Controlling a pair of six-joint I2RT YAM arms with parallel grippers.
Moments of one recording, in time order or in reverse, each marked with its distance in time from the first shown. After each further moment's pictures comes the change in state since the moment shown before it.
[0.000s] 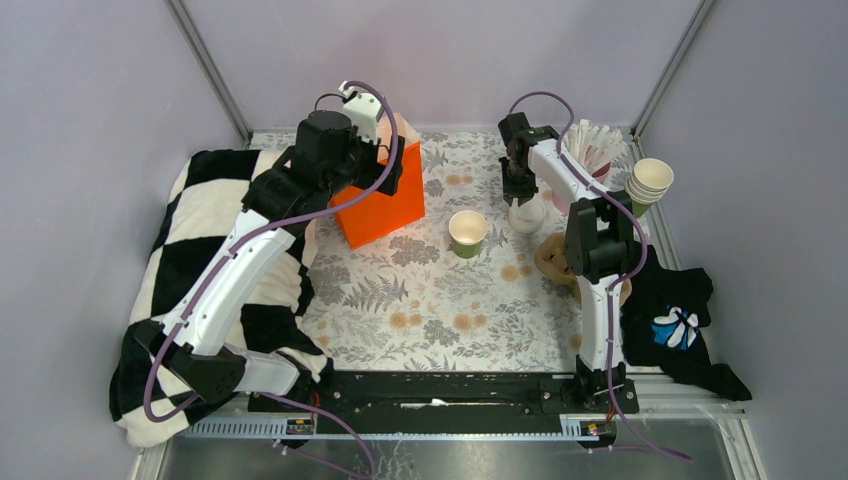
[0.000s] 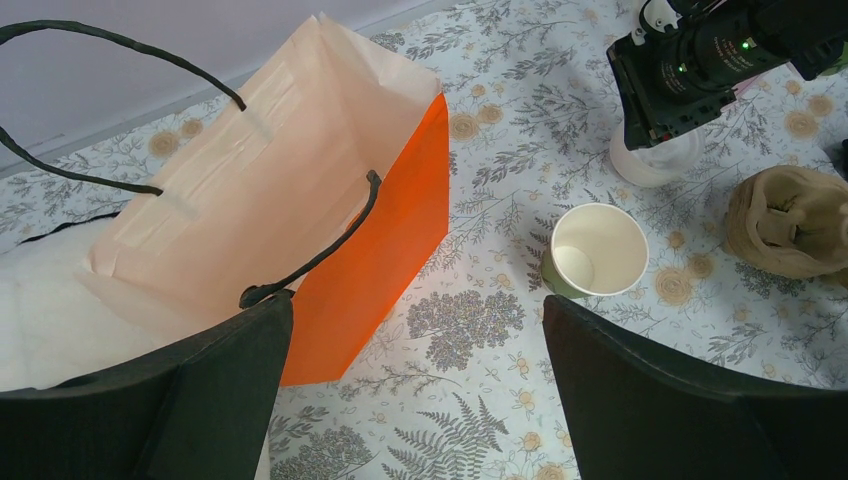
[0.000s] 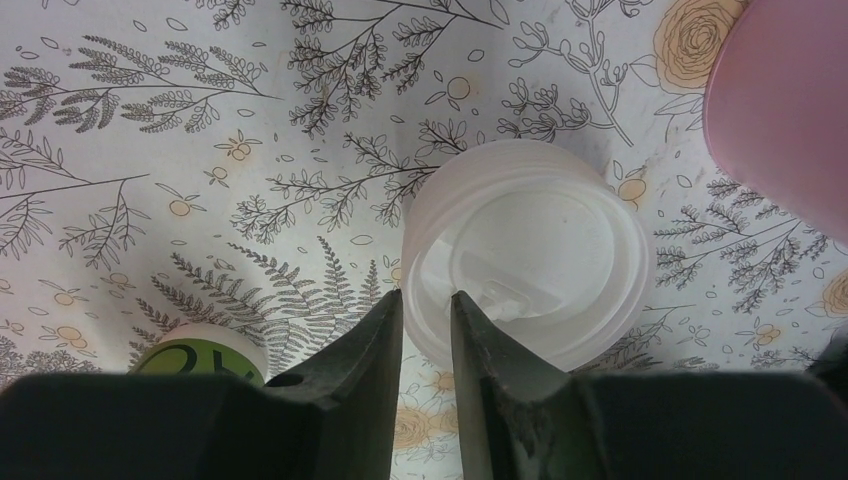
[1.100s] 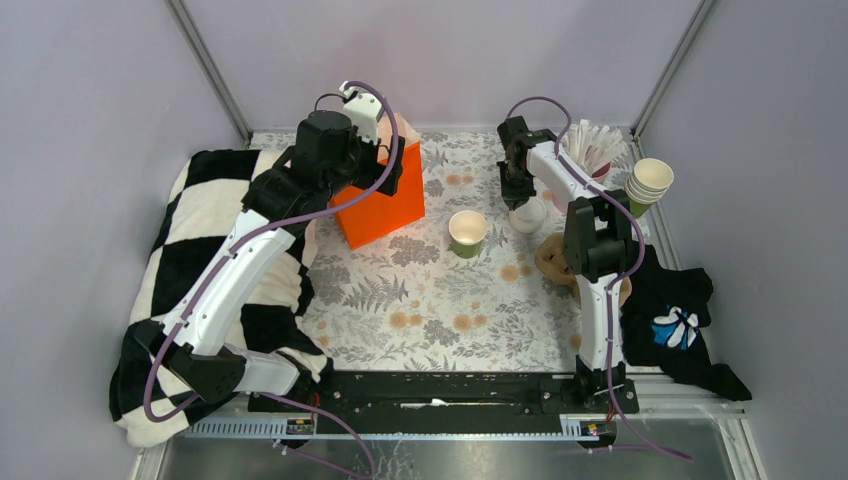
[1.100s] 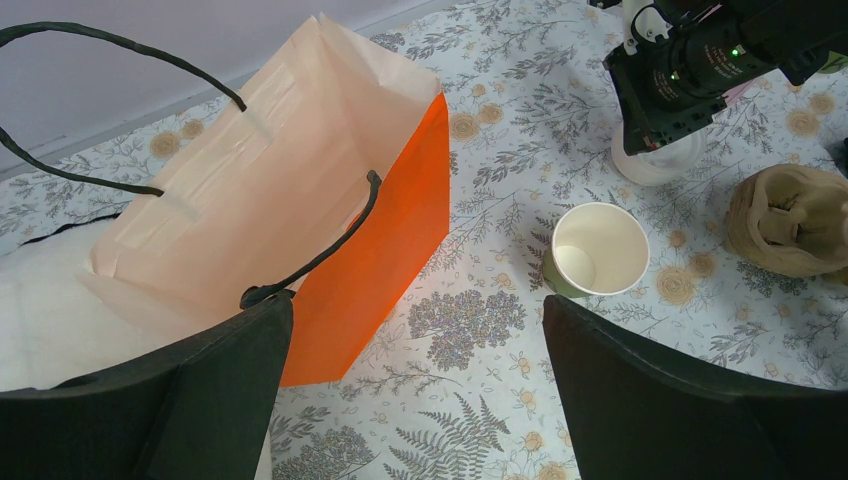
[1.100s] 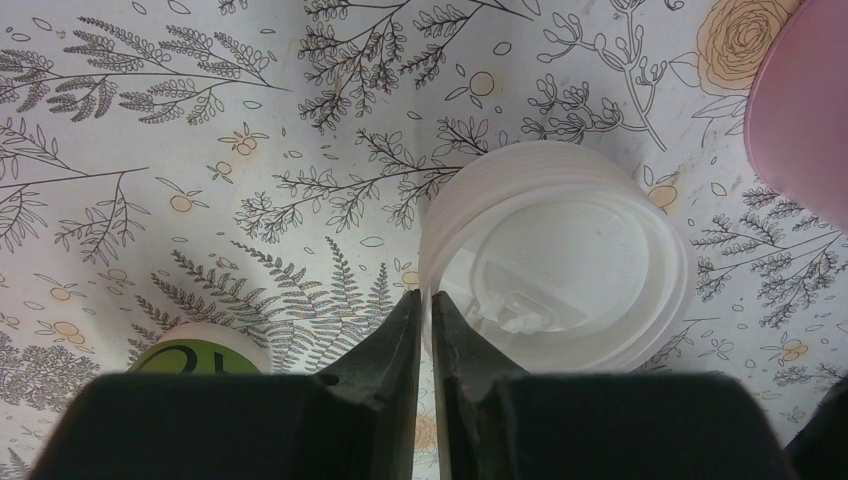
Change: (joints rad) left arm 0.000 0.000 0.000 0.000 0.001 0.006; right arm -0.001 0.013 -0.021 0.015 -0.036 -0.008
